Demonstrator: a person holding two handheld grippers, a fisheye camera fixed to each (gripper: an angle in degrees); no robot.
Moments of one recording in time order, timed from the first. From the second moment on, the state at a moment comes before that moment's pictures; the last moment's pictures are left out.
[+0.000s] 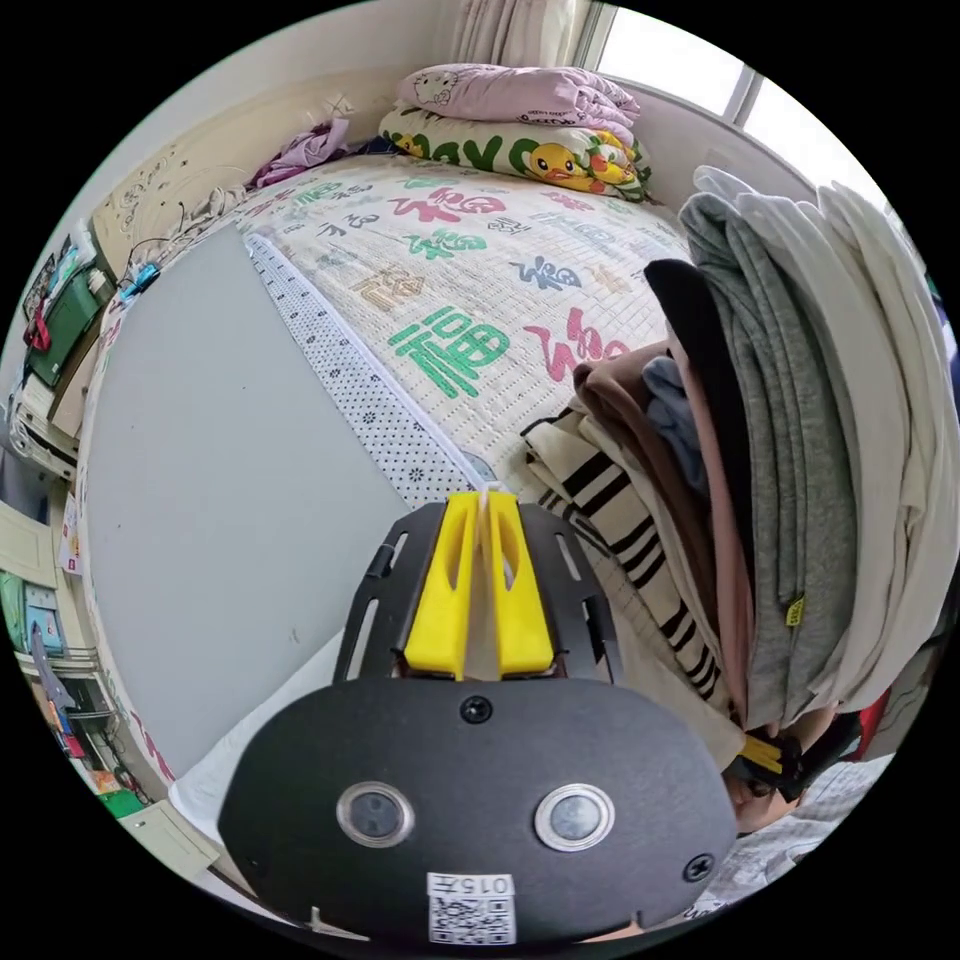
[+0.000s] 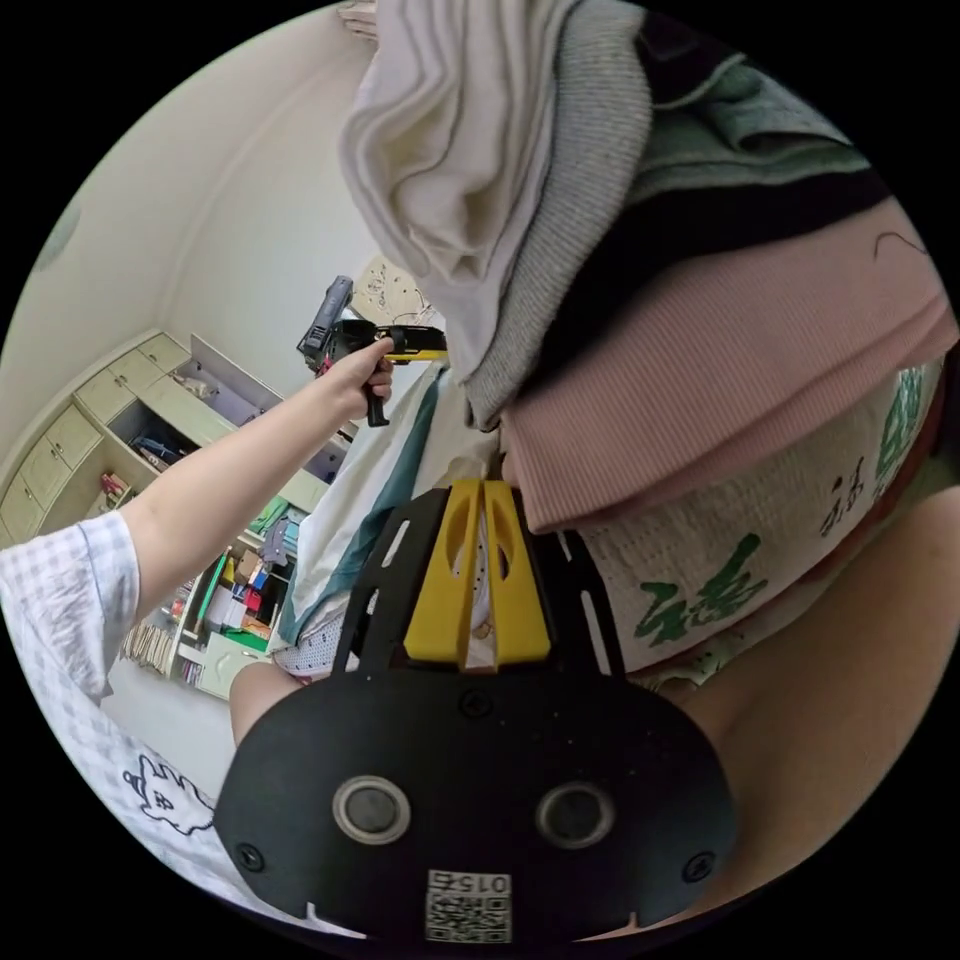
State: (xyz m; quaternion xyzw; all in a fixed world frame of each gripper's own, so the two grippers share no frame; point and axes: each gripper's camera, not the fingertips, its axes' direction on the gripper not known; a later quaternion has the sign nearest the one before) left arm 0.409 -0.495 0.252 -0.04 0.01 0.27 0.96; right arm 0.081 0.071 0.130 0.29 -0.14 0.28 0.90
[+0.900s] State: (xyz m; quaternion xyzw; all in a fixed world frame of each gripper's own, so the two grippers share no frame) left arm -0.004 -0.420 0.099 0.16 0.24 0.00 0.96; right arm -0.245 0.041 0.160 0.24 -0.11 -0.21 0.94
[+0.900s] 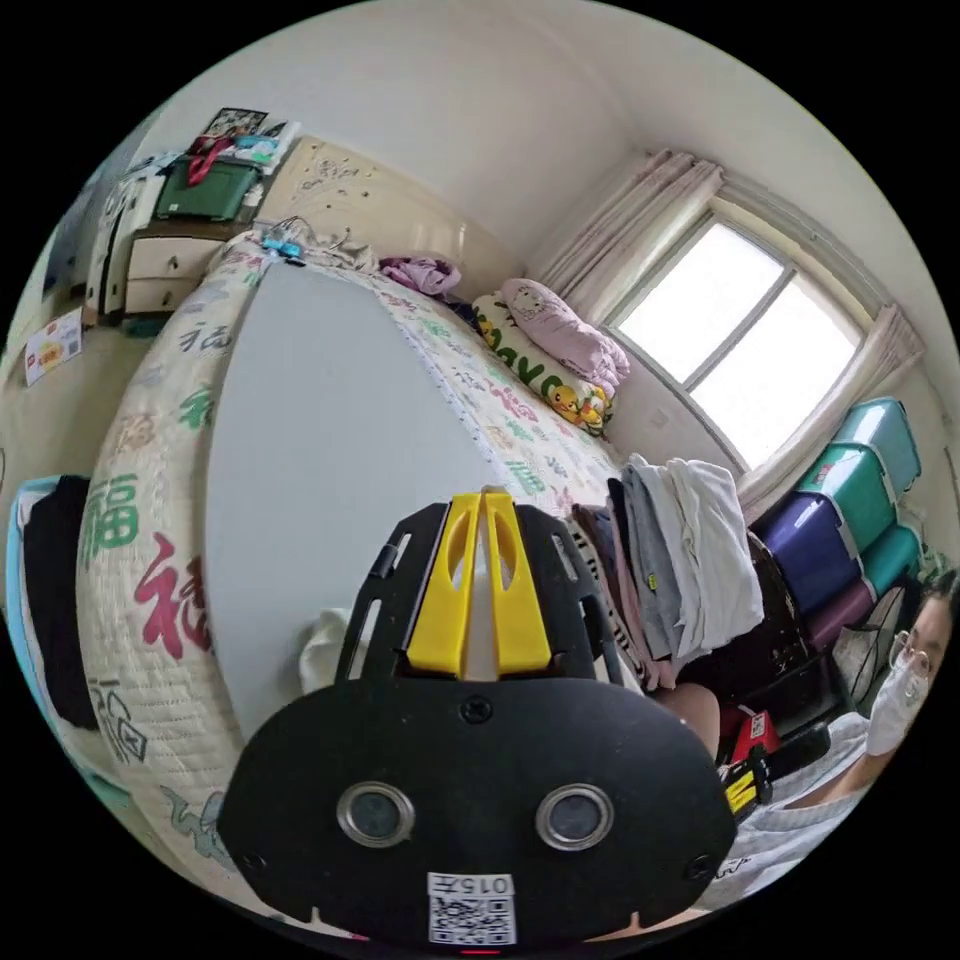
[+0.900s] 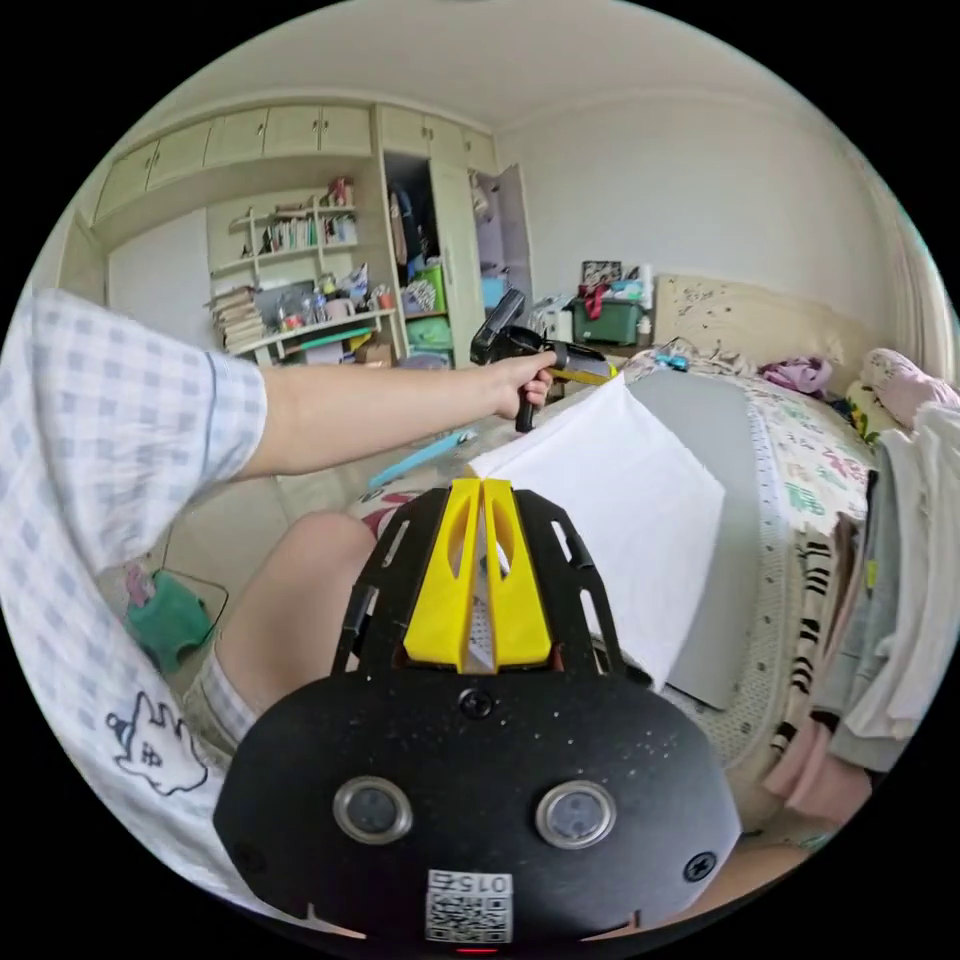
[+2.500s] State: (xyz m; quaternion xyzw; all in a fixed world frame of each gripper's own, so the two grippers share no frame) left arm -0.020 -0.387 0.082 0.06 0.04 0.01 1.00; right arm -0.271 0.034 0.220 0.13 -0.14 -0.29 0.94
